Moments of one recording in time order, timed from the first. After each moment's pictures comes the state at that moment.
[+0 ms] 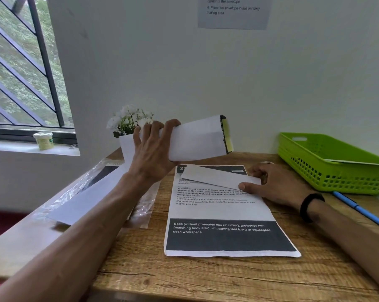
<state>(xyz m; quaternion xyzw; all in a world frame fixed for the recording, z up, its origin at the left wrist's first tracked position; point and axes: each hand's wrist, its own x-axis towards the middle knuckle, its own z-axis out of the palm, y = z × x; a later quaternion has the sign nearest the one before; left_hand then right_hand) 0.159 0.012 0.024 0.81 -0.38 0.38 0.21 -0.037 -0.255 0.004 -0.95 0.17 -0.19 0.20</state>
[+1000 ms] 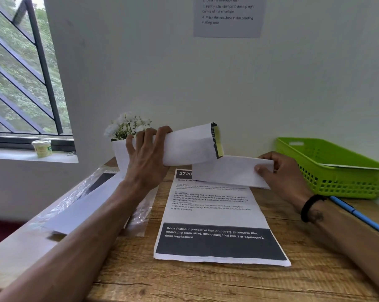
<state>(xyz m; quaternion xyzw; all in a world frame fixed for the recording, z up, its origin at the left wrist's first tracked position) 0.166 0.013 0.019 0.82 -0.35 0.42 0.20 -0.036 -0.258 0.015 -0.83 0.14 -0.38 0.38</state>
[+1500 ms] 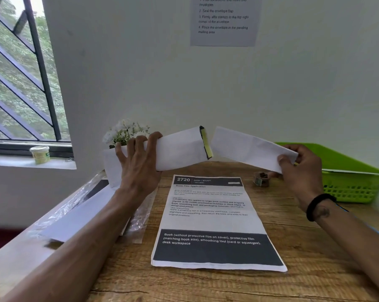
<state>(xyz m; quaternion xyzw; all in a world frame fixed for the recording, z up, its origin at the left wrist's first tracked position) 0.171 0.016 0.015 0.84 -0.30 0.41 0.20 -0.045 -0.273 0.032 -0.70 0.19 -0.53 0.45</state>
